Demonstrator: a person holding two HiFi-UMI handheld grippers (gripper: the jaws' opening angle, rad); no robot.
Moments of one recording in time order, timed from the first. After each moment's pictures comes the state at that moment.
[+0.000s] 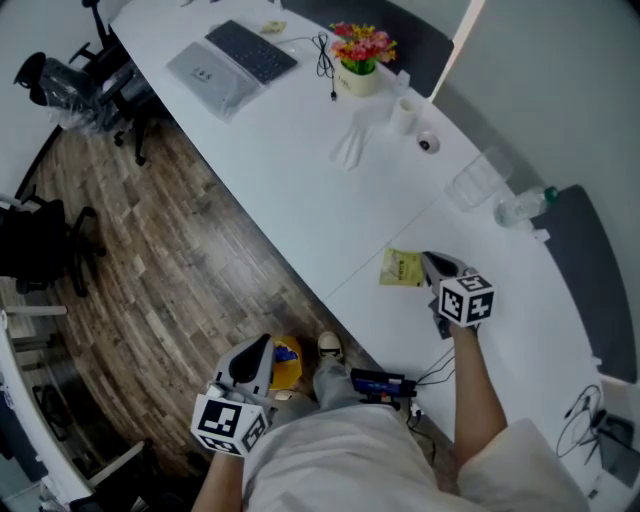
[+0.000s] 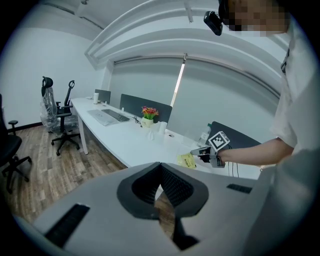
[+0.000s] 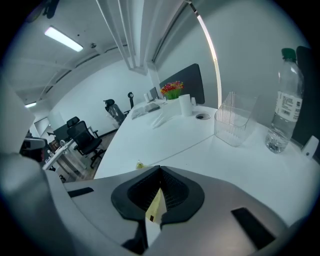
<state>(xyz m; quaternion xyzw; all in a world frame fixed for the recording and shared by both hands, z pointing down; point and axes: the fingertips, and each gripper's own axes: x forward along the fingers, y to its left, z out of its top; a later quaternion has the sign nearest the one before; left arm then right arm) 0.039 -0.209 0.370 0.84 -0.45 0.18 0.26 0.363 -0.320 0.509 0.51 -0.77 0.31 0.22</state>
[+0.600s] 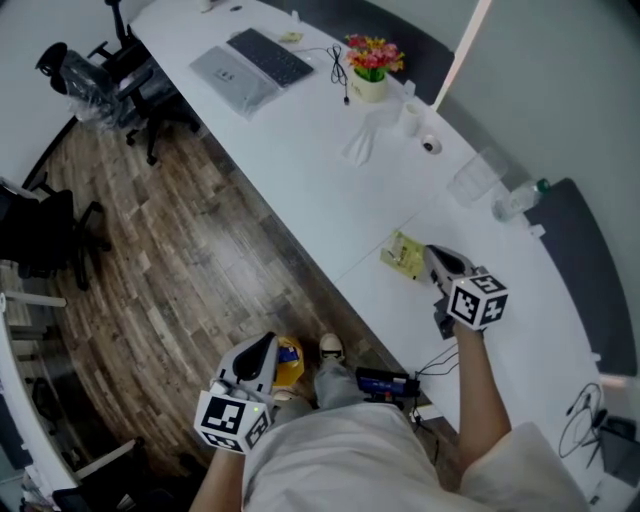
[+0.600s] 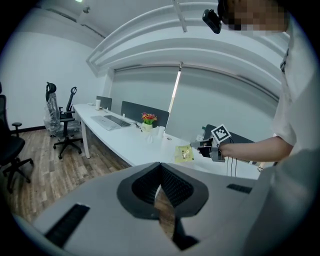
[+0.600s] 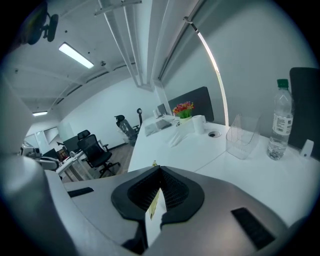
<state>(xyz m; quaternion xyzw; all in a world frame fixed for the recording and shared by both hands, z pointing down) 0.017 -0.155 0.353 0.85 -0.46 0.15 0.23 0.322 -0.290 0.427 0.50 -0.81 0.28 0.13</state>
